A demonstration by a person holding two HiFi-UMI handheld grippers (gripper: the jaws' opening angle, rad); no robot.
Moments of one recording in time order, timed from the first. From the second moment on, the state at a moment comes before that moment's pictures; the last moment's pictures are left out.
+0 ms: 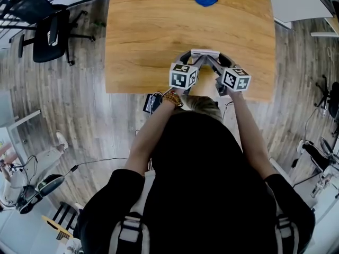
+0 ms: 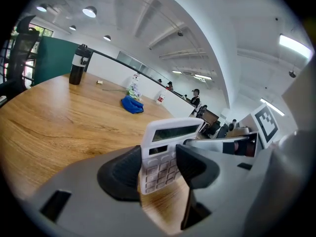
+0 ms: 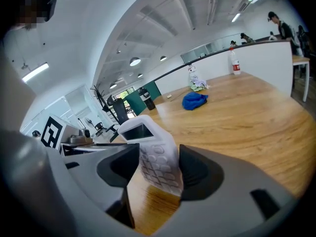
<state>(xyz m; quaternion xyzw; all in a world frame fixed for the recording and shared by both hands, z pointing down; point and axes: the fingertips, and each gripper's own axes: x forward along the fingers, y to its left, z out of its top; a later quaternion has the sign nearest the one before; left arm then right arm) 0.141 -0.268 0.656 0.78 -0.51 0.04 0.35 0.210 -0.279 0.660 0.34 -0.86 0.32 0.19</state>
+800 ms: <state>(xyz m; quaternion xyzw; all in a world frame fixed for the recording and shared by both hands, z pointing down) 0.141 -0.295 0.551 0.82 -0.53 0.04 0.20 0.208 -0.299 0.574 0.33 -0.90 0.23 0.13</state>
